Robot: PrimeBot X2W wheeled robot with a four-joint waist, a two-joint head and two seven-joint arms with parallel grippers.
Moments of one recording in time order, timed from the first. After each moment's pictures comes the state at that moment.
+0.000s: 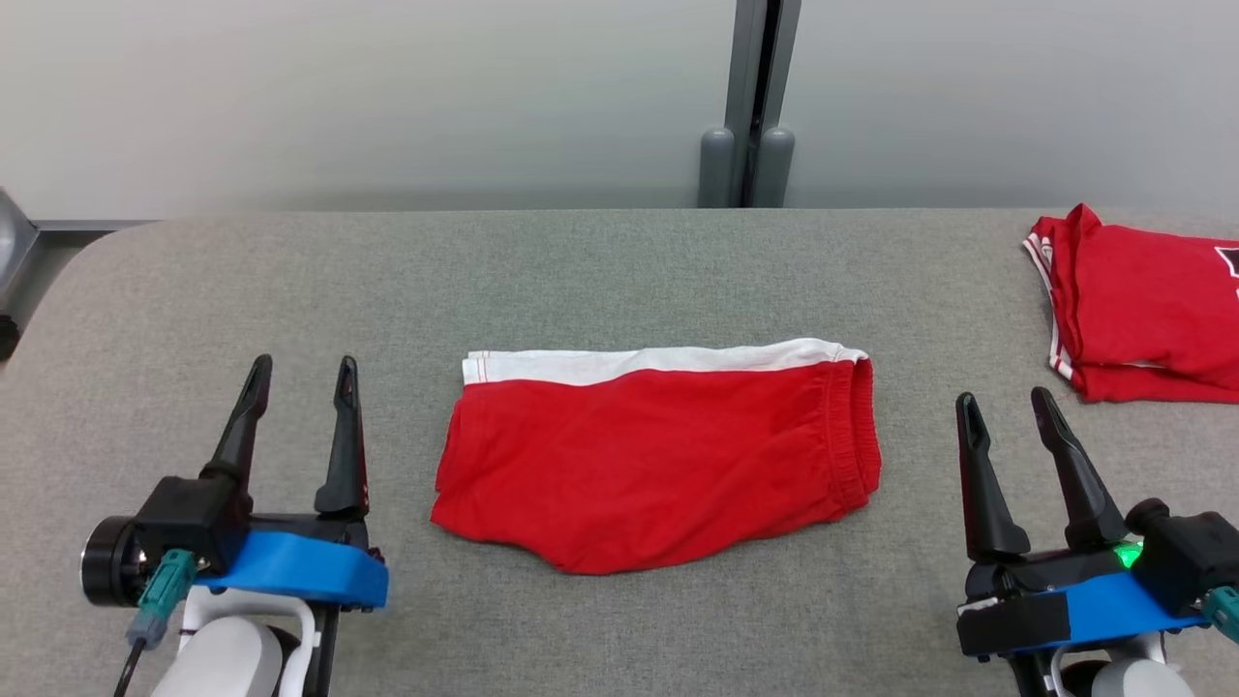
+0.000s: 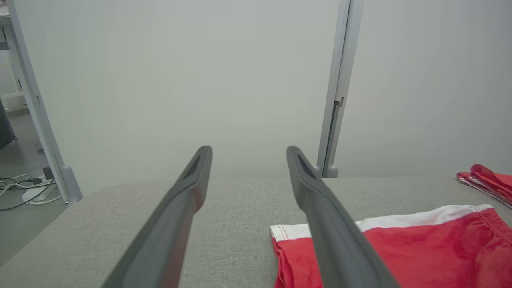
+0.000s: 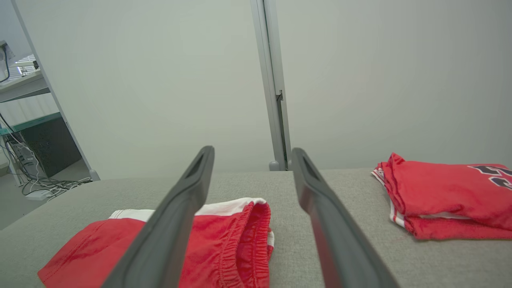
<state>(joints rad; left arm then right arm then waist) -0.22 0.38 -0.41 0.16 -0.50 0.17 -0.26 -0.05 -0.05 -0.01 0.02 0.23 0.13 -0.21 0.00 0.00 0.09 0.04</state>
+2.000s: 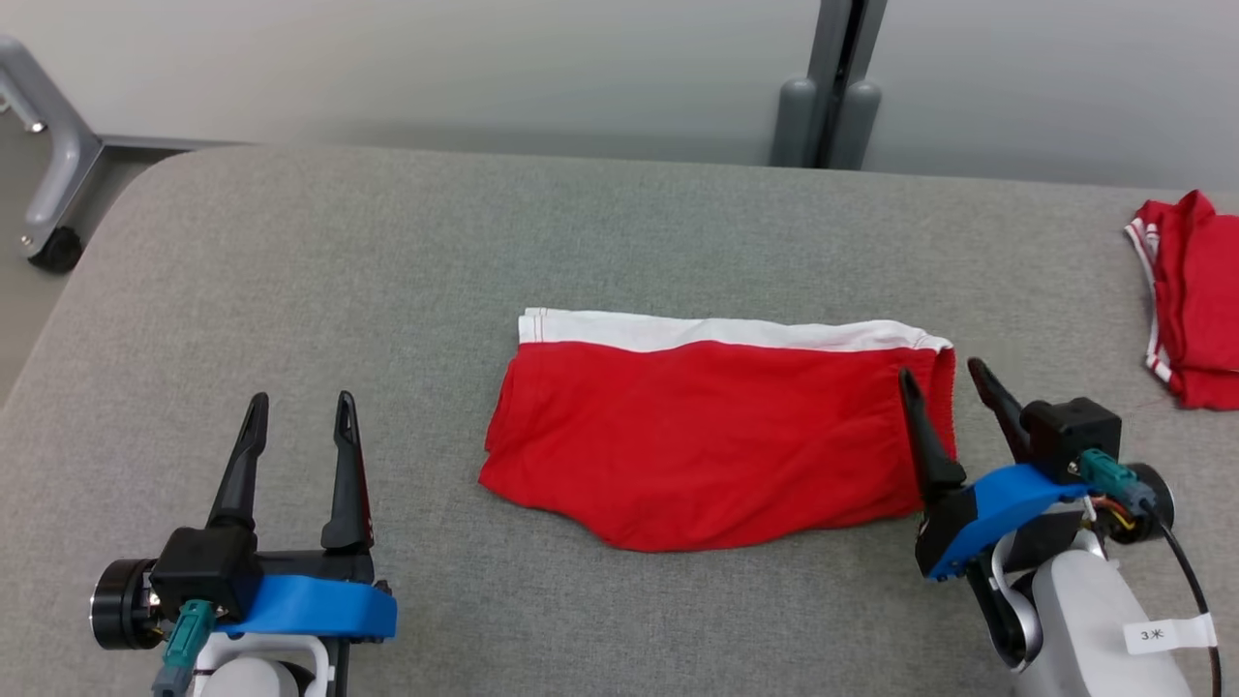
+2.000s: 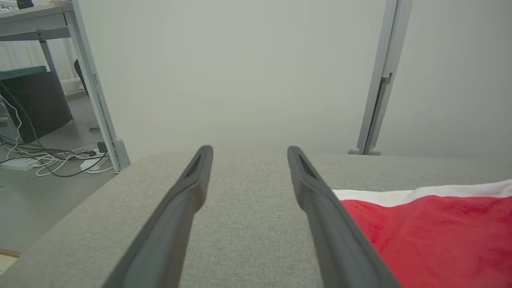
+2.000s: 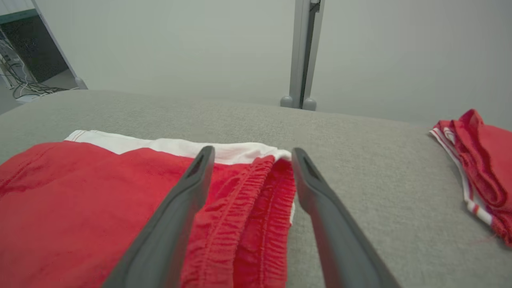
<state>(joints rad) -0.09 0.09 -0.03 0.16 -0.11 -0.06 -0.26 -0.35 -0.07 0.00 0.47 0.07 0.13 -0.13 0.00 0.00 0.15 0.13</state>
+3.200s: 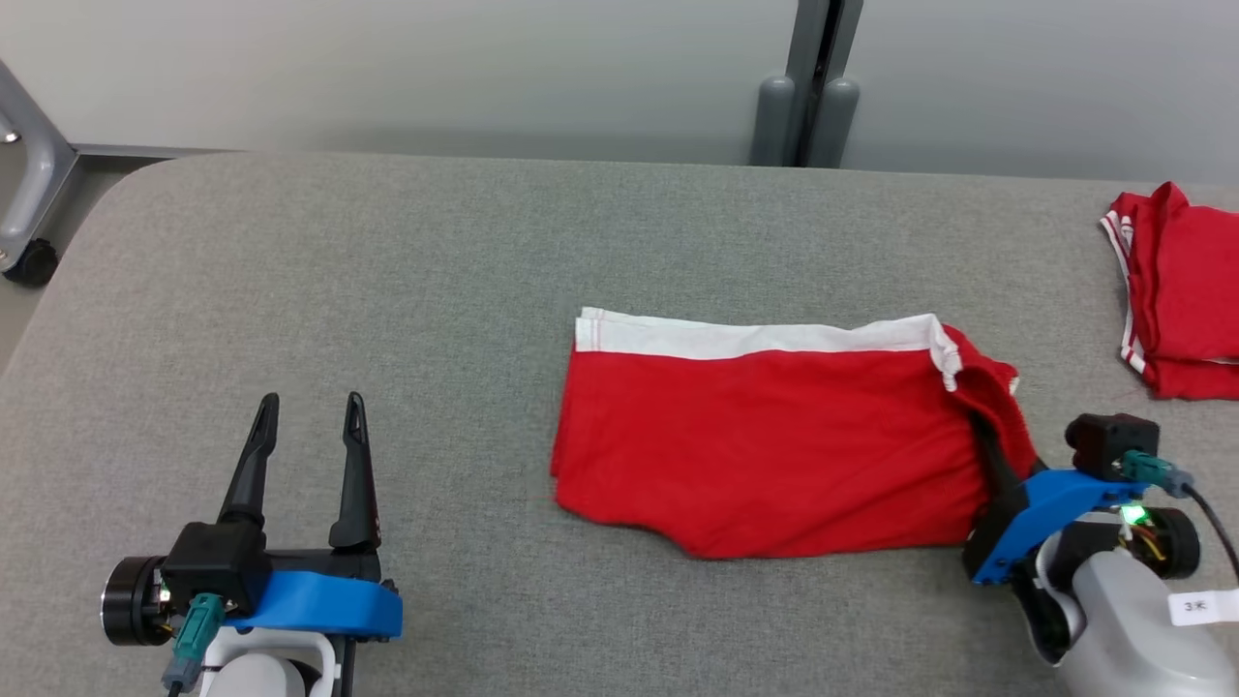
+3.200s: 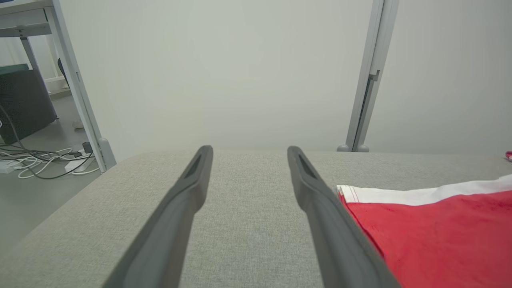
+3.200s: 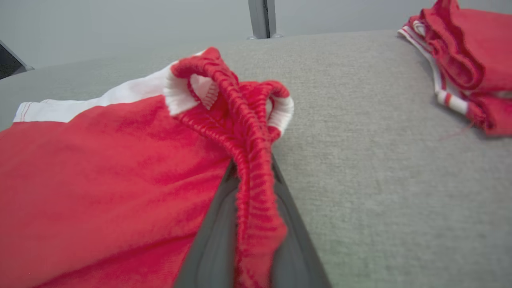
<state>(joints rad) -0.11 0.06 -0.01 0.20 -0.08 -0.10 -0.26 -0.51 -0.17 0.11 0.94 0.34 0.13 -0.23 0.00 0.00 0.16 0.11</state>
